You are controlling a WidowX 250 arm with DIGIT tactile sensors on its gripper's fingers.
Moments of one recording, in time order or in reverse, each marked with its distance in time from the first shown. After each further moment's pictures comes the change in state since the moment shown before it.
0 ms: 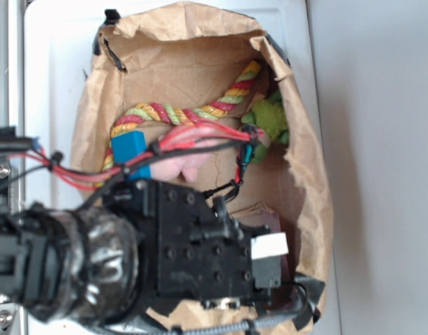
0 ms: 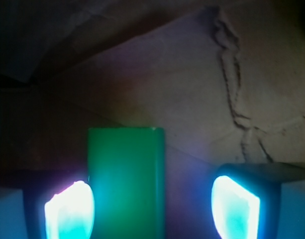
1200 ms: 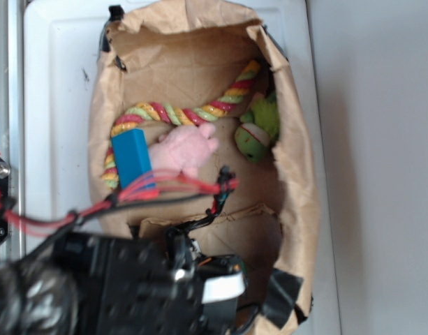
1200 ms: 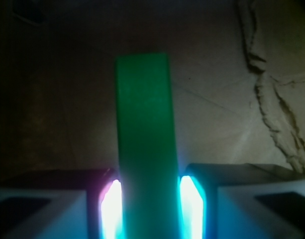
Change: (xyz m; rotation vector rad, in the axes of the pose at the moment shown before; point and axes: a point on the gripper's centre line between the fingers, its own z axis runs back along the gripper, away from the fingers) arm -0.018 0.008 0.003 0.004 -0.004 0.004
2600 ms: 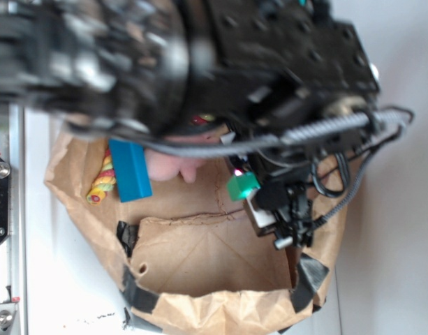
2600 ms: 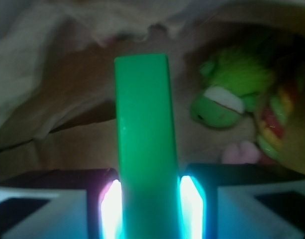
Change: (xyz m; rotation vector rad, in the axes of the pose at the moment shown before) arm 0.083 0.065 0.099 0.019 0.075 -0.003
